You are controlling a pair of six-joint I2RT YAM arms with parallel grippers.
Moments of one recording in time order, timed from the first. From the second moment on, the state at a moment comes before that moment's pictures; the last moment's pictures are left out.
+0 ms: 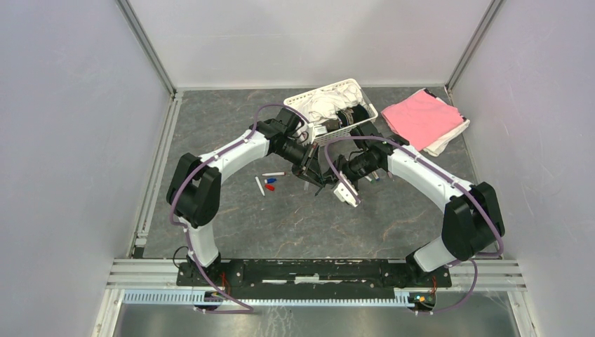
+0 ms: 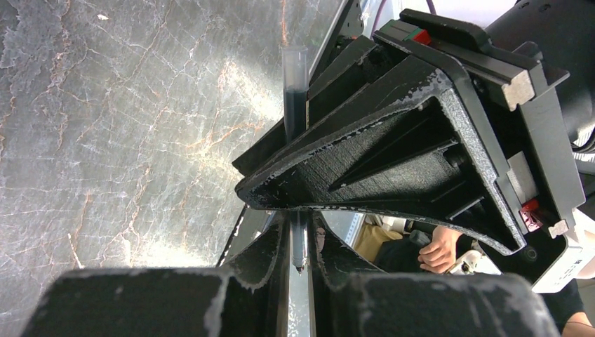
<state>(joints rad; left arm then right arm) -0.59 1.86 1.42 -0.67 1.01 -0.29 0.50 1.52 1.14 -0.82 -0.85 -2.08</state>
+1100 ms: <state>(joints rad) -0.62 1.35 1.02 -0.29 0.09 -0.53 0.31 1.26 0.77 -0.48 -0.83 -0.82</state>
